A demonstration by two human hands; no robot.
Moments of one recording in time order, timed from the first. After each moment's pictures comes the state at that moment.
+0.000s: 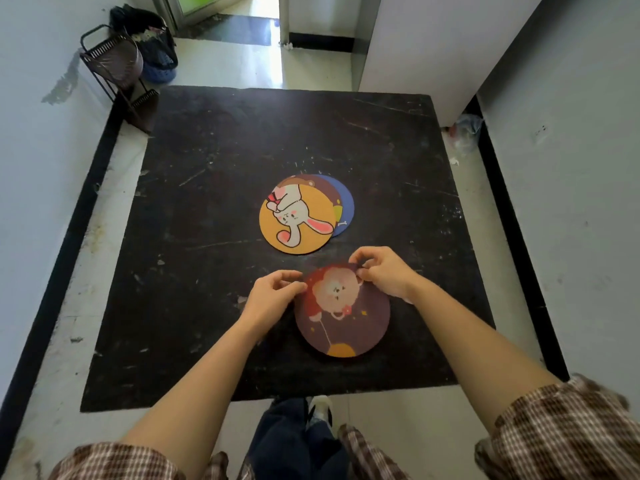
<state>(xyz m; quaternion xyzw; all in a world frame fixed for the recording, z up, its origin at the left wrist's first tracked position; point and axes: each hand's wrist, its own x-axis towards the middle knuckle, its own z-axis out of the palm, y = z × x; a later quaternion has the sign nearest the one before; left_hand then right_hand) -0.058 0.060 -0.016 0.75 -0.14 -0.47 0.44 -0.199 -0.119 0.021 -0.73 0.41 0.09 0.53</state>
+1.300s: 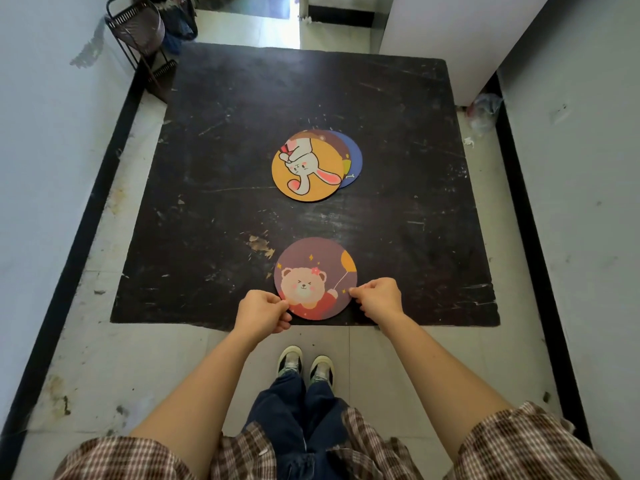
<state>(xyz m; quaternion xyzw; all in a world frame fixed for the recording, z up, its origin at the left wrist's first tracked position) -0.134 0.163 -0.030 0.83 -0.05 -0.45 0.31 -0.274 0.006 -0.032 -0.59 0.64 0.04 0.50</state>
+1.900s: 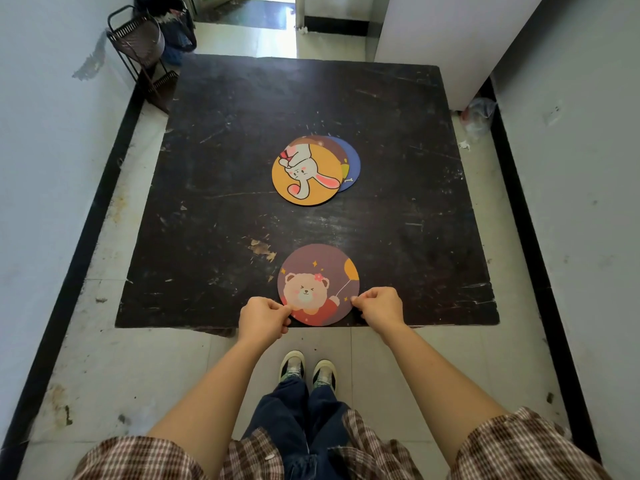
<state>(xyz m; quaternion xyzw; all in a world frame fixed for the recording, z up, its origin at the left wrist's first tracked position) -0.142 0.167 -0.036 0.86 -0.06 -0.41 0.30 -0.283 0.017 -0.037 -0.58 0.64 0.02 0.50</state>
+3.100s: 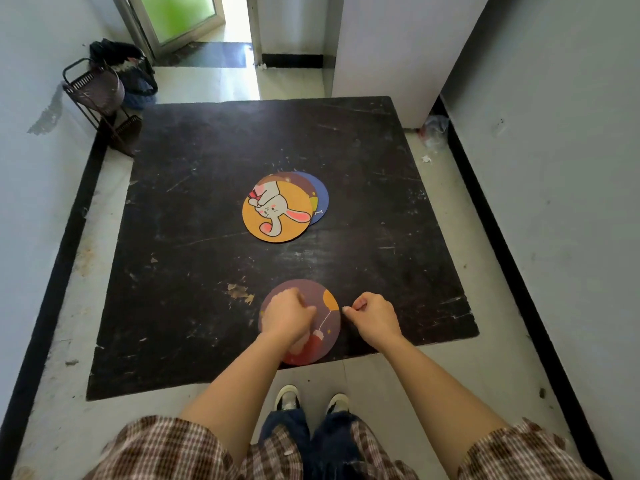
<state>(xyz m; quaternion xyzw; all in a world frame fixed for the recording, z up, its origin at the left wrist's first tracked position) -0.138 0.071 -0.016 0.87 -0.29 -0.36 0.17 -0.283 -0.017 -0.028 -0.70 0.60 0.03 0.39</state>
